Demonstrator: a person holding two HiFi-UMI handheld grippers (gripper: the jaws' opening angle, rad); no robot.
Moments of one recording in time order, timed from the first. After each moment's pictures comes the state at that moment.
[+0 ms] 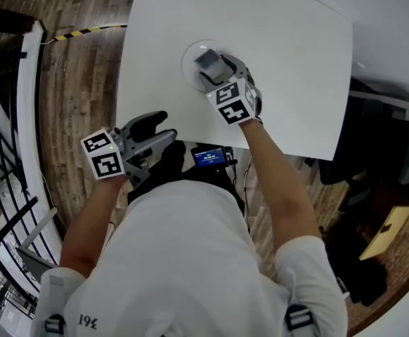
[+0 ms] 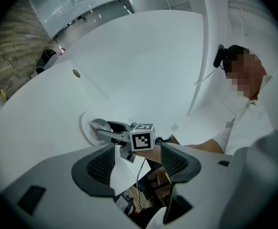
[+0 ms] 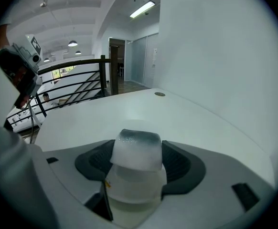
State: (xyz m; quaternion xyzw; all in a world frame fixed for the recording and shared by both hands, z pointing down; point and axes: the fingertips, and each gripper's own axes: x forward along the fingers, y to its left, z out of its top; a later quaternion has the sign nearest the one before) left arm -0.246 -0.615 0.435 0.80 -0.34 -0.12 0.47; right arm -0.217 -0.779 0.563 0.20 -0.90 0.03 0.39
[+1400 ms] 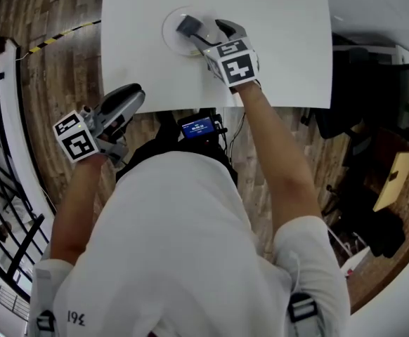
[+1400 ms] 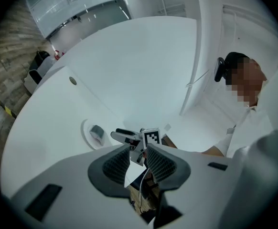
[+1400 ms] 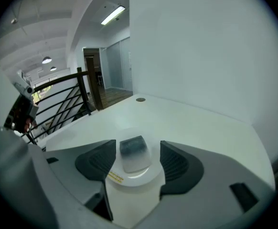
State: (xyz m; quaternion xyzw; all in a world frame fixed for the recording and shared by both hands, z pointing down) left arm -0.289 -0.594 0.415 0.82 -0.31 -0.14 0.45; right arm -0.188 -0.772 0.513 0.30 -0.88 0.13 0.34
